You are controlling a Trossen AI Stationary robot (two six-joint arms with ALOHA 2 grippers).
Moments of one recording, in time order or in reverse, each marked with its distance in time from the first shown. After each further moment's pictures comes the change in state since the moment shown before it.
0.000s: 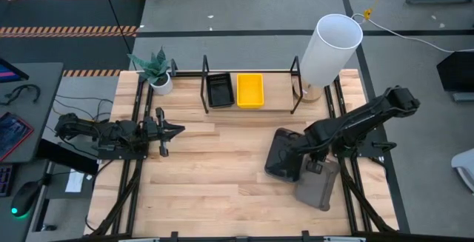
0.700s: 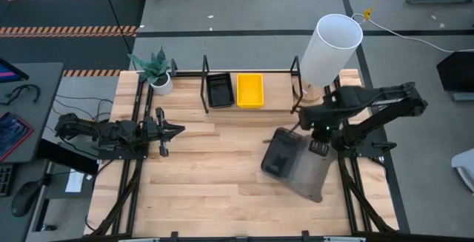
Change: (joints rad) left arm 0.000 0.000 0.000 0.000 0.000 0.000; right arm -0.116 -0.107 0.567 -0.363 0.043 -0.068
